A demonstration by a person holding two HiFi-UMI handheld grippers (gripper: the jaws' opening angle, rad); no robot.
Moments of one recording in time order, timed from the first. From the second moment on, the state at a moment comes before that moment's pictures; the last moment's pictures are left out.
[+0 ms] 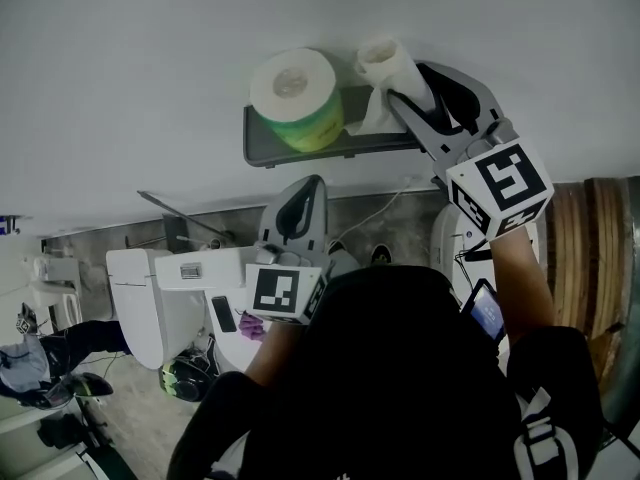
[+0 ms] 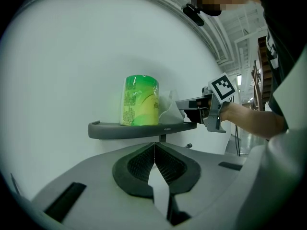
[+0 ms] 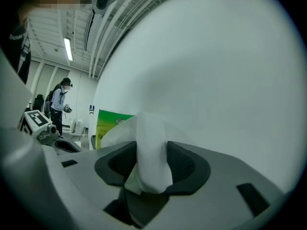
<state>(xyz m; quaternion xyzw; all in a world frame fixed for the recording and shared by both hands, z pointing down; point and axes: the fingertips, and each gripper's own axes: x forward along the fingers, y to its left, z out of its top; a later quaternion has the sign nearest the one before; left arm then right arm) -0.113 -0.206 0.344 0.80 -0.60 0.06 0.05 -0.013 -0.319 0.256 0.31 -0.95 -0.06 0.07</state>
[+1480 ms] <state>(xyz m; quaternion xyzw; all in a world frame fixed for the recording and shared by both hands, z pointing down) -0.118 -0.207 0.342 0.80 -0.60 0.06 0.04 0.015 -0.294 0.227 0.31 -0.95 -0.06 0.00</state>
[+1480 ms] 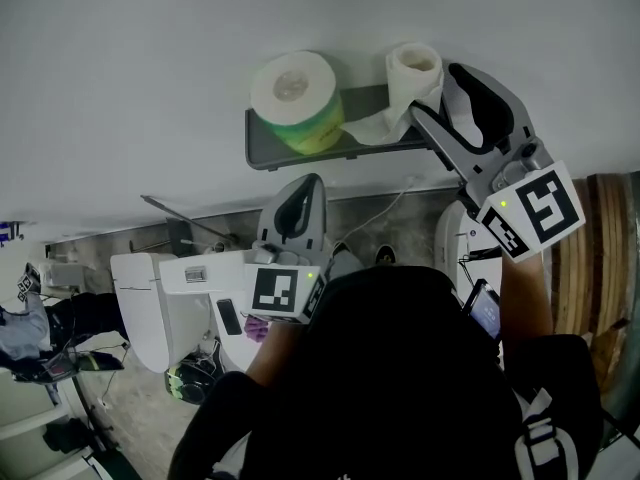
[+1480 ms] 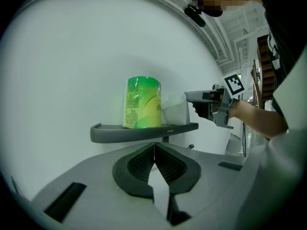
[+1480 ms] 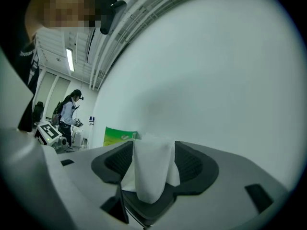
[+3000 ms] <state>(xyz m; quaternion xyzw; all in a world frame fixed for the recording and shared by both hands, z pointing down) -0.215 -0.187 0.335 0.80 -0.59 0.05 0.06 -0.141 -0.276 0.248 0.39 -0.92 -0.05 0.10</state>
